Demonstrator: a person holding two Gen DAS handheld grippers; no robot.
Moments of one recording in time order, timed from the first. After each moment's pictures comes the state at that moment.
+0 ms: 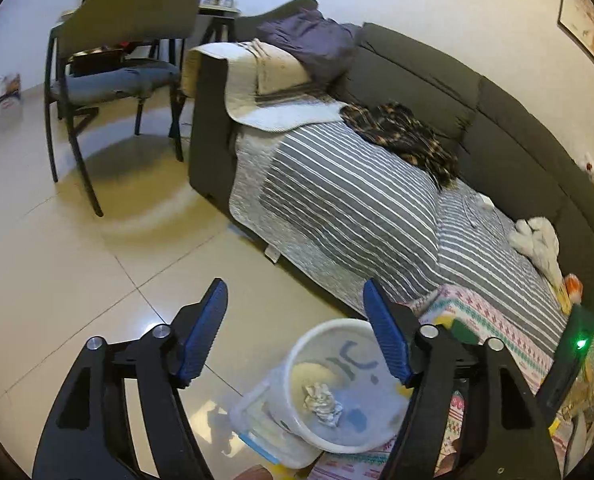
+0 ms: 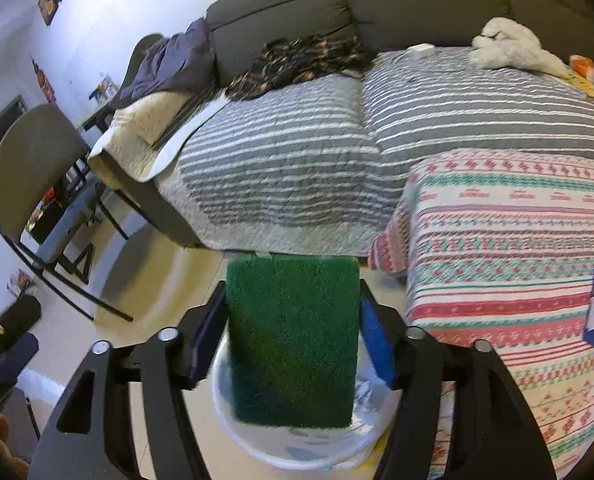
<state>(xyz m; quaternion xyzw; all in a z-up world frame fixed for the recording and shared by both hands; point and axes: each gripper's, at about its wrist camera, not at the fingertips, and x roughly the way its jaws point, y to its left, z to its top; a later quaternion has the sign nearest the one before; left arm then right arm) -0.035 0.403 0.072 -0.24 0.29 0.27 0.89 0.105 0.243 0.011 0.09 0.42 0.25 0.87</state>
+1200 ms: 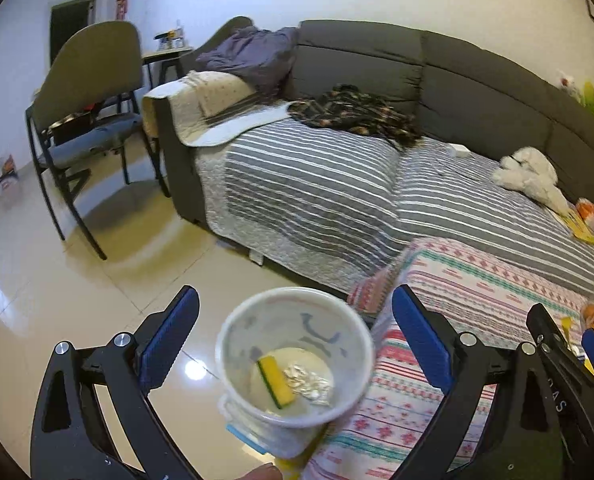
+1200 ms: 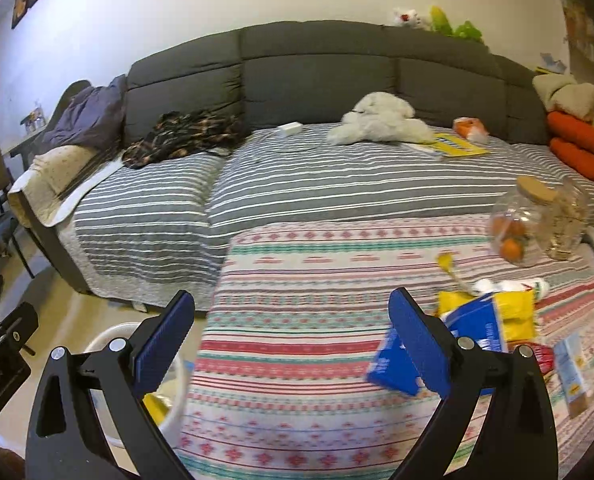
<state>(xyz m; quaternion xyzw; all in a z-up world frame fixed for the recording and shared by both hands) 0.011 0.253 0.067 -0.11 0.31 0.27 0.91 0.081 0.070 0.051 0.03 0.31 0.07 0.95</state>
